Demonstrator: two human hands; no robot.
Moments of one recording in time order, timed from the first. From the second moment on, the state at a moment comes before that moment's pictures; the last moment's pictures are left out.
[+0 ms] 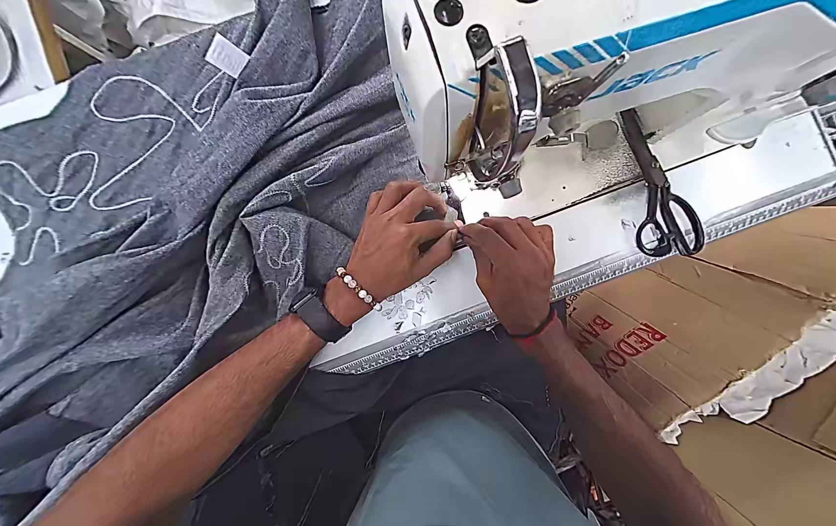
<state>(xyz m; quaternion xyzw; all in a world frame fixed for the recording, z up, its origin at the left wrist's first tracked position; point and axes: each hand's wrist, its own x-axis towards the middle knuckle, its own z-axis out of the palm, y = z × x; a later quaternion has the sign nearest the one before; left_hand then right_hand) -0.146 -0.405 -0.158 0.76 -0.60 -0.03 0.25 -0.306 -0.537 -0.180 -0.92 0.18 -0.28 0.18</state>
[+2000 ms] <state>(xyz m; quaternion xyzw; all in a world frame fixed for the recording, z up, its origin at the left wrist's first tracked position) -0.122 -0.401 -0.164 0.75 -0.64 0.11 0.15 -0.273 -0.559 -0.150 -0.99 0.04 -0.15 0.04</state>
